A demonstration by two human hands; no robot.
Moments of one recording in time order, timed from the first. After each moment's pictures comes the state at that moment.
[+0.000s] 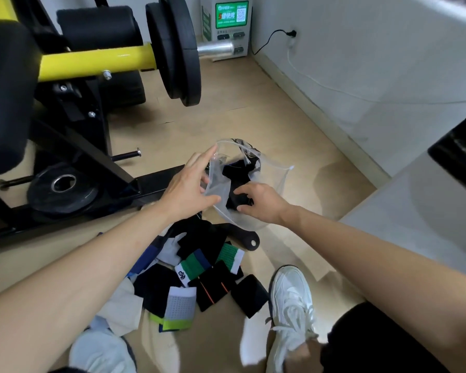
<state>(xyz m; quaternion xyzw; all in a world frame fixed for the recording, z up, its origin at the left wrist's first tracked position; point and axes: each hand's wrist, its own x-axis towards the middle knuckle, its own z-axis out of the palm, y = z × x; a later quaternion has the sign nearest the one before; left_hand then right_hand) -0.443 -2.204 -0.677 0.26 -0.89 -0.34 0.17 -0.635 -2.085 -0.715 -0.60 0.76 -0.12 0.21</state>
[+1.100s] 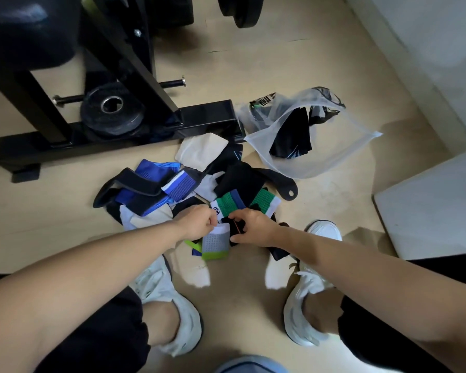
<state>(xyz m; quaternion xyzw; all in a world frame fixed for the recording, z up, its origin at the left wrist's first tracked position) -0.311 -2.131 -0.832 0.35 -0.86 -0.30 -0.20 -0.494 -2.022 -0.838 -0.60 0.67 -0.08 0.44</state>
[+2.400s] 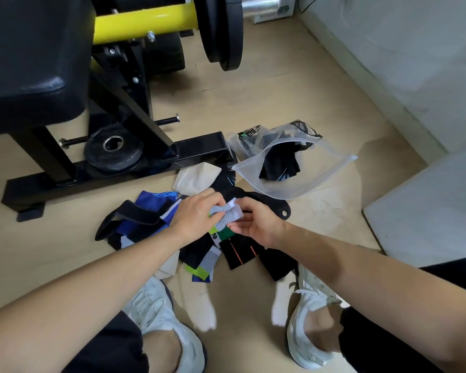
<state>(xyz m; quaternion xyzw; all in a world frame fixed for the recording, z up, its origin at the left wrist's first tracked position) -0.340 -2.148 -0.766 0.31 -0.92 -0.19 0.13 -0.506 -2.052 -0.768 -0.05 0.55 -0.48 0.68</state>
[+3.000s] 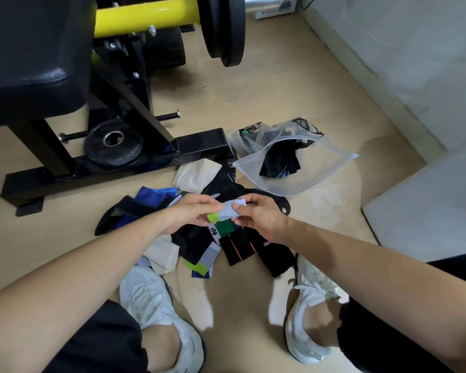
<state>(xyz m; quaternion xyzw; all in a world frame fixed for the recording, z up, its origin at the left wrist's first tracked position) -0.329 -2.167 -0.750 0.43 -0.61 -0.66 -0.06 -0.511 -2.046 -0.769 -0.15 0.58 -0.50 0.62</state>
